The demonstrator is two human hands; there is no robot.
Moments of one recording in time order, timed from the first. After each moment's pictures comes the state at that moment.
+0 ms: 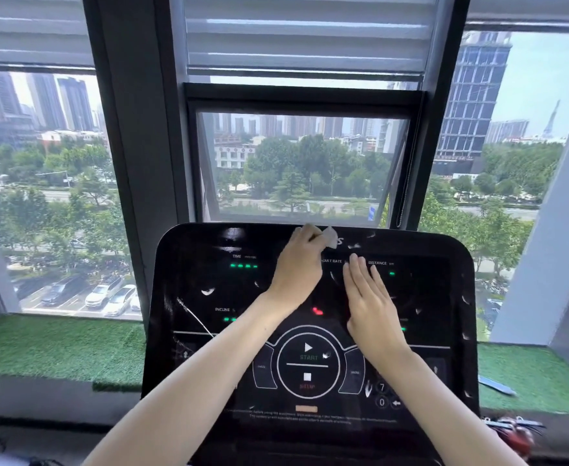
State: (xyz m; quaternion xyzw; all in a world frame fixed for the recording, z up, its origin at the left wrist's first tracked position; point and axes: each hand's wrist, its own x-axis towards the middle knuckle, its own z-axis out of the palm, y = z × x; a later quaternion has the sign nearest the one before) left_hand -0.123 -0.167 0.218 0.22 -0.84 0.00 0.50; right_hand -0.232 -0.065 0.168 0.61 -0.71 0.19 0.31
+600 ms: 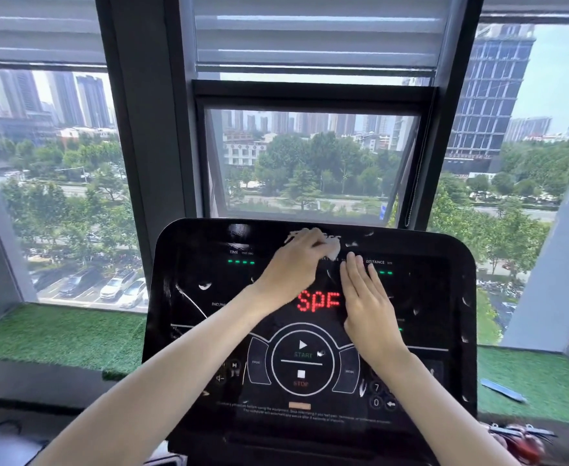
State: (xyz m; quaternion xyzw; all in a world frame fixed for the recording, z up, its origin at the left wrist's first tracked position) left_hand -0.115 -0.165 0.220 0.17 -0.88 0.05 0.43; right_hand -0.237 -0.064 0.168 0.62 -0.69 0.20 0.30
